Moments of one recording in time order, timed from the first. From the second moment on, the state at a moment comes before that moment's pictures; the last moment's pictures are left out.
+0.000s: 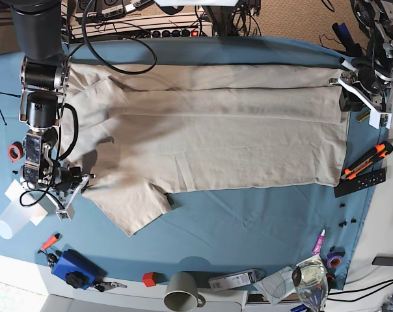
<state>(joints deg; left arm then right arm) 23.0 -12.4 -33.7 117.4 -36.9 -20.1 64.8 33.7 25.3 2.0 43.4 11.9 29.4 -49.2</state>
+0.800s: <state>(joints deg) 22.9 -12.4 -33.7 117.4 -36.9 -20.1 63.3 14.1 29.8 2.4 79.8 23.4 27.7 -68.1</state>
